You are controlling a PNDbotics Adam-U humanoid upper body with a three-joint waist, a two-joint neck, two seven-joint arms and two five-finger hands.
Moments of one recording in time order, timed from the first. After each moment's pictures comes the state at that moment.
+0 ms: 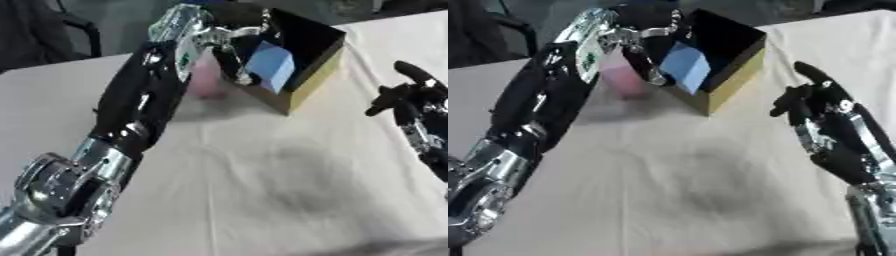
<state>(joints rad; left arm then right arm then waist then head) -1.27 0.07 0.01 -0.76 -1.34 -0.73 -0.36 -0.26 -0.25 0.06 -1.84 -0.08 -0.19 0.30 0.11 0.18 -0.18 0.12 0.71</state>
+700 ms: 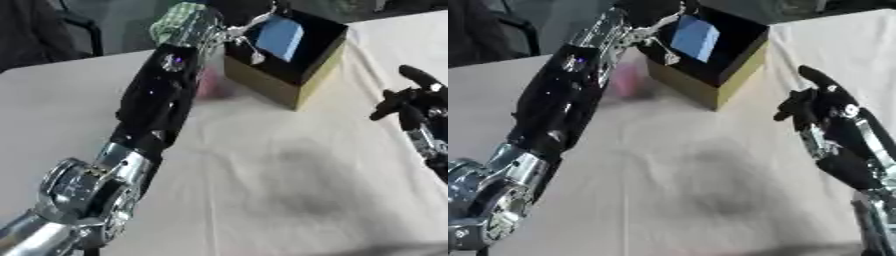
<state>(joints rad) -1.28 0.03 0.11 -0.76 -1.58 -0.44 0.03 -0.27 -0.24 0.06 -1.83 -0.08 -0.19 0.31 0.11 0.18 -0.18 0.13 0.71</state>
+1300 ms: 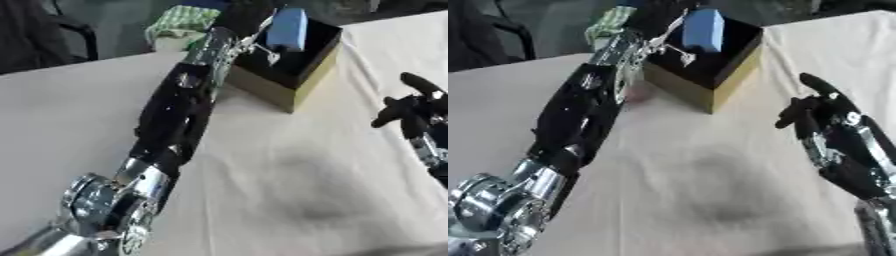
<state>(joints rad) -1.25 -0.04 0.16 -0.75 -1.61 -0.21 0.12 -0.28 -0.24 0.07 -1.83 -0.08 -0.19 0.32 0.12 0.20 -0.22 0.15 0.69</state>
